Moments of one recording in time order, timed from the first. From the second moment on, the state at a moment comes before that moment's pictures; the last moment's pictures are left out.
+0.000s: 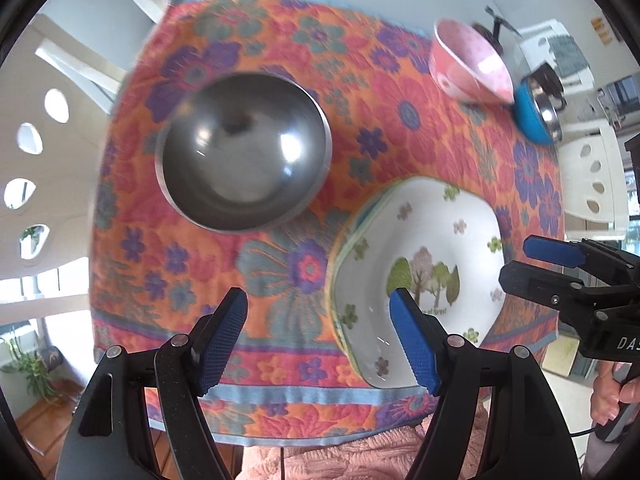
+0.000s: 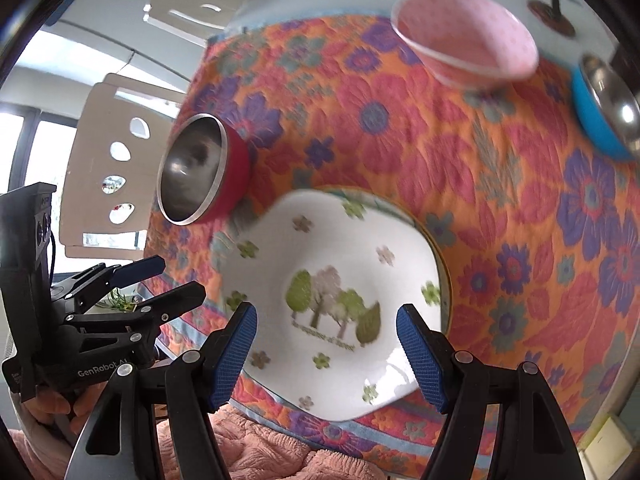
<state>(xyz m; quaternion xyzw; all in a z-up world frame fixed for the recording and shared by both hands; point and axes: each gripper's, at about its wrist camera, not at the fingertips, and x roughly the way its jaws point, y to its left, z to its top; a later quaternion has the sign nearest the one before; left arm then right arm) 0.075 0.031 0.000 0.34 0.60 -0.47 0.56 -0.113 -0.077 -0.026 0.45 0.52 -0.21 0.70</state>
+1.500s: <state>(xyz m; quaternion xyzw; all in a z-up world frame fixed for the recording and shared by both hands) 0.201 0.005 -0.082 0.24 0.69 -0.40 0.55 0.055 -0.126 -0.104 0.53 0.52 -0.16 0.65</state>
